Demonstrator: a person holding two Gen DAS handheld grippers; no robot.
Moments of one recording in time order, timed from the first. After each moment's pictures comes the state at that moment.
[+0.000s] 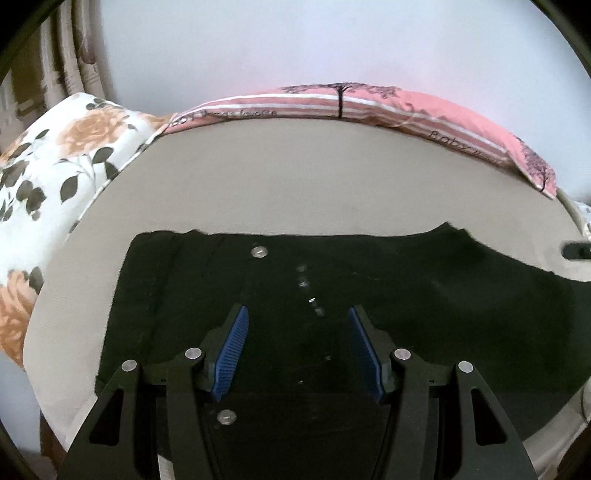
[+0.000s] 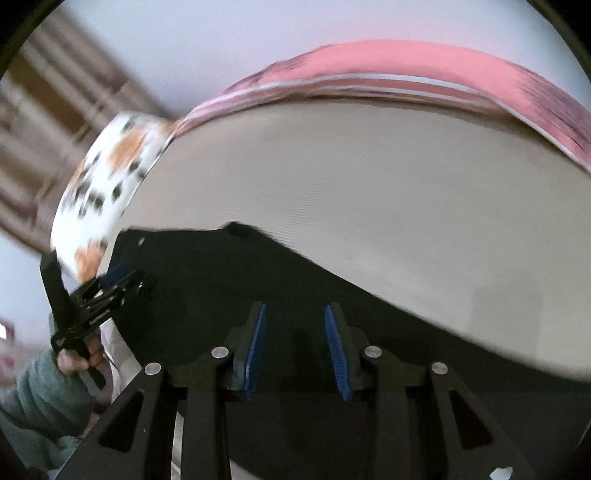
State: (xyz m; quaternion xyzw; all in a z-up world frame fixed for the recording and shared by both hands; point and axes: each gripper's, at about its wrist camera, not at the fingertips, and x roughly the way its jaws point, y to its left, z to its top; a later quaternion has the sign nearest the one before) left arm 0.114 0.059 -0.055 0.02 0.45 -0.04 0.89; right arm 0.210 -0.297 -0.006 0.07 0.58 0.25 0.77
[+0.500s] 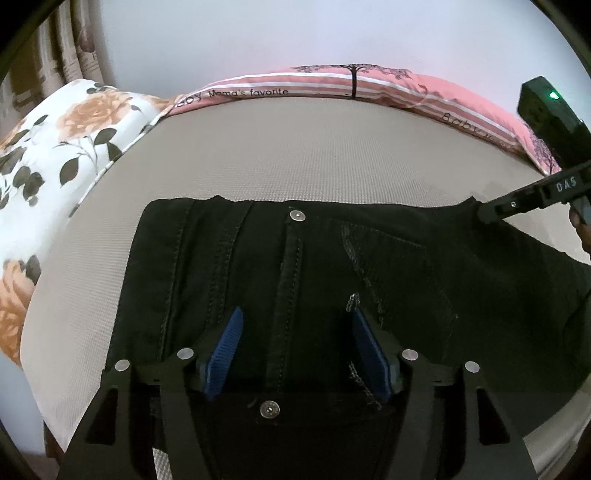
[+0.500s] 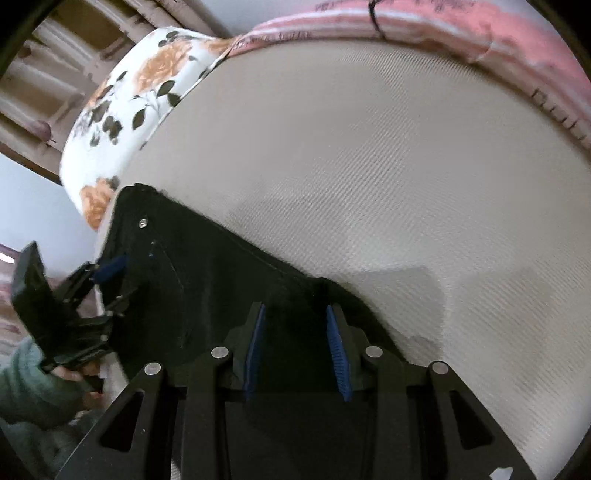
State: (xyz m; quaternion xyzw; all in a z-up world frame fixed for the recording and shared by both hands) left arm 0.114 0.083 -0.080 0.03 0.47 -0.04 0.88; right arm 0.286 -0.180 -0.072 0.04 0.64 0.36 0.67
